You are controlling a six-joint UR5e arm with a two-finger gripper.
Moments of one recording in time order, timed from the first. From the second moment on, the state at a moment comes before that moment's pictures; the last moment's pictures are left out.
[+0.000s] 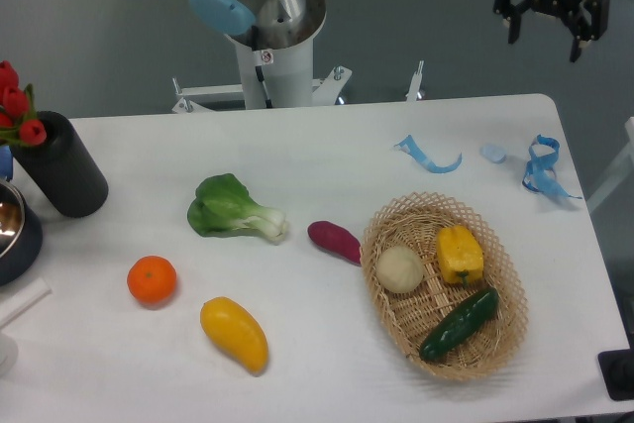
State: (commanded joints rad) arm 3.15 -1.55 -1.76 -1.16 1.38 1.82
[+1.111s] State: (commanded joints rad) arm 3.09 -1.58 -1.82 -1.15 1.31 1.44
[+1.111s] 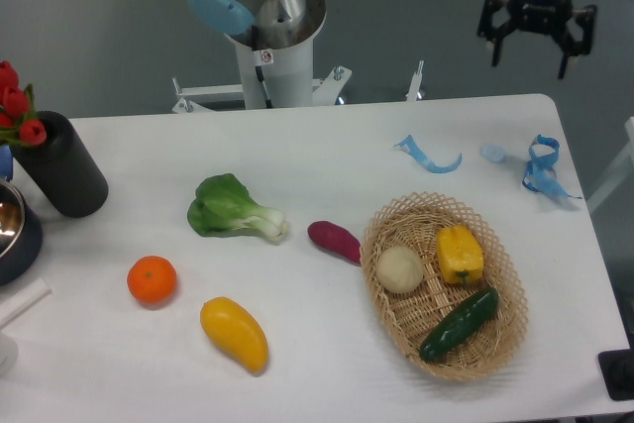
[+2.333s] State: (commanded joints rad) arm 2.82 -1.93 -1.70 -0.86 1.36 0.76
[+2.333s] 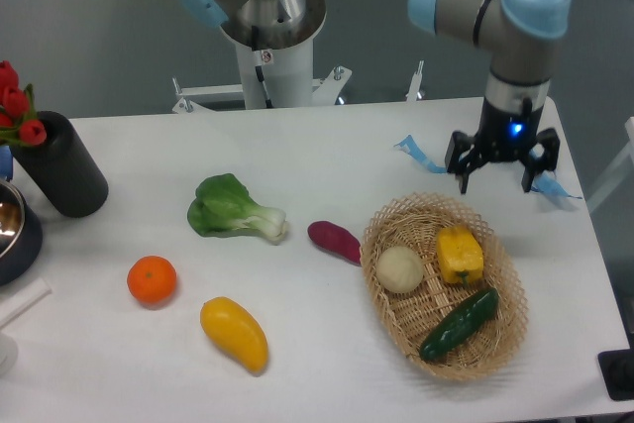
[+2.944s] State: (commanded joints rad) arm 2.76 -2.03 -1.66 -0.85 1.40 0.72
